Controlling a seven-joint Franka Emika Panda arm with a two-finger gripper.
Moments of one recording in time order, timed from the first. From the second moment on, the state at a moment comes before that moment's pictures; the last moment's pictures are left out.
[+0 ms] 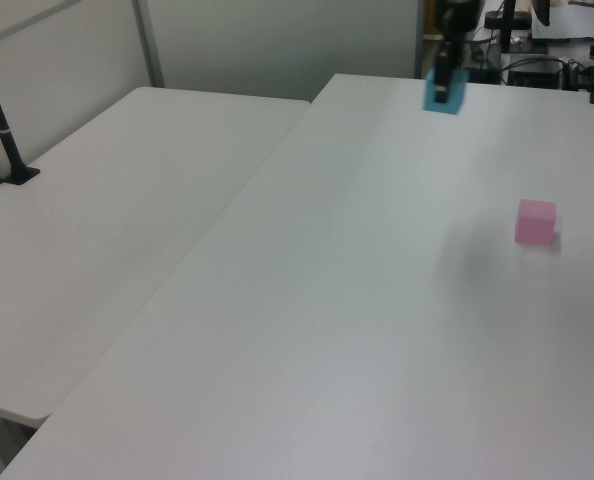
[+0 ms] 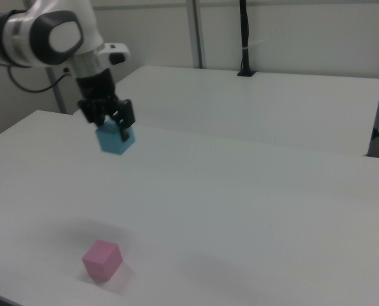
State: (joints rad) arm 0.08 -0.09 -0.07 -1.83 -0.09 1.82 -0.01
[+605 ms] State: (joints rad) arm 0.08 -0.51 -0.06 -2.26 -0.09 1.78 -0.01
